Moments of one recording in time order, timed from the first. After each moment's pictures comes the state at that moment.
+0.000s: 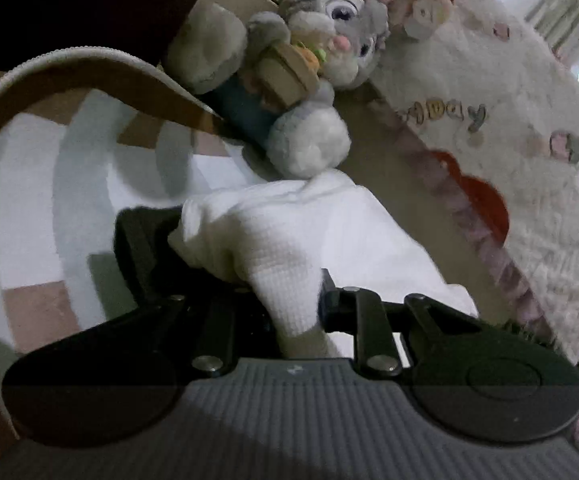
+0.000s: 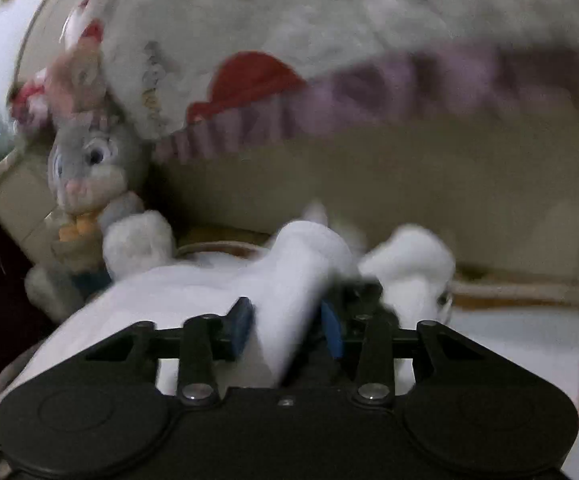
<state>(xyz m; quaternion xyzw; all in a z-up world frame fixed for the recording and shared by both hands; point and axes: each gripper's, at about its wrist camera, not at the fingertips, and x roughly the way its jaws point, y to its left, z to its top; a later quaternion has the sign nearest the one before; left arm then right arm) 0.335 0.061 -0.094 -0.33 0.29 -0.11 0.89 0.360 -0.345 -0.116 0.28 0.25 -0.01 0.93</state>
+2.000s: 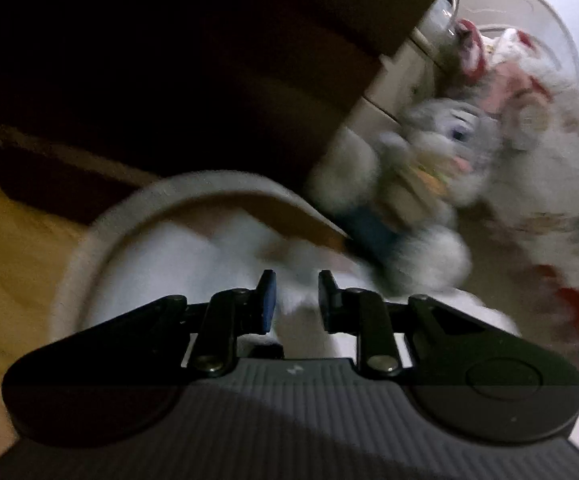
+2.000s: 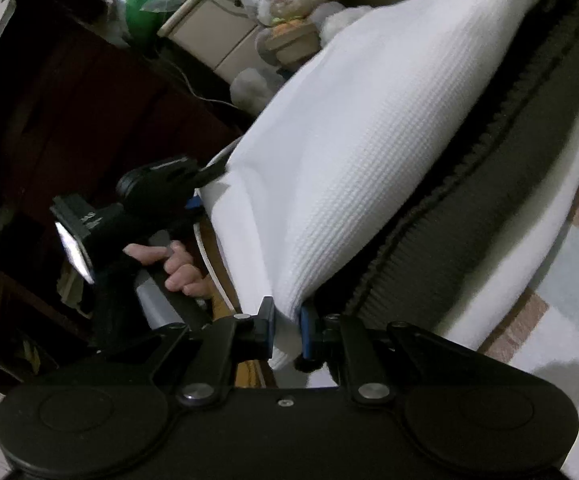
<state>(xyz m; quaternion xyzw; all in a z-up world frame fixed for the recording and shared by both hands) 0.318 0.108 -0.076 -0.29 0.21 0.12 0.93 0.254 -0.208 -0.125 0.30 0.41 0.26 0.82</state>
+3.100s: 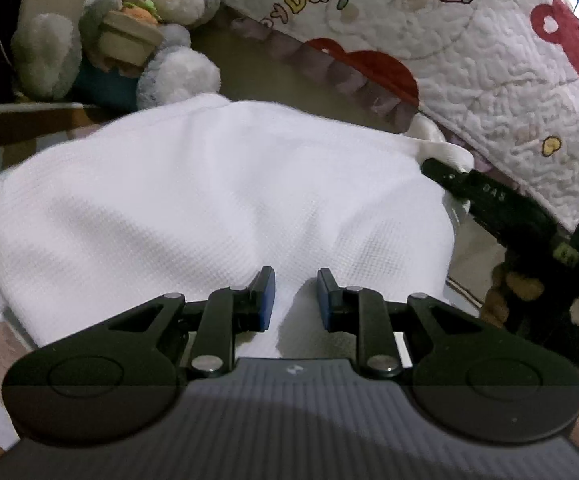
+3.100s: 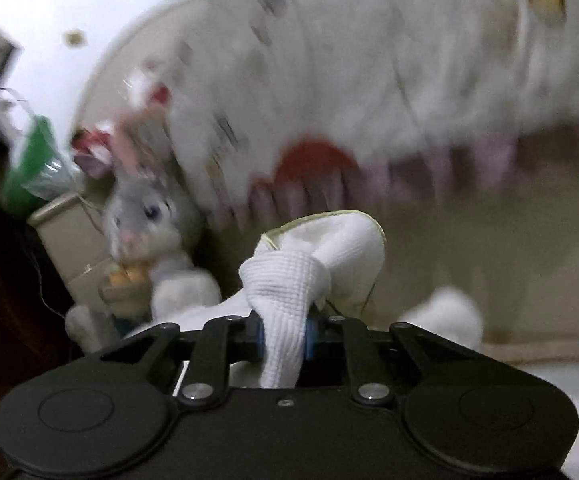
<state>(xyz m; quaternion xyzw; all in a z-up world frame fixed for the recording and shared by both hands) 0.333 -0.009 -0.060 -0.15 0.36 -0.25 0.89 0.333 -0.324 -0.091 0.17 0.13 0.00 0.98</state>
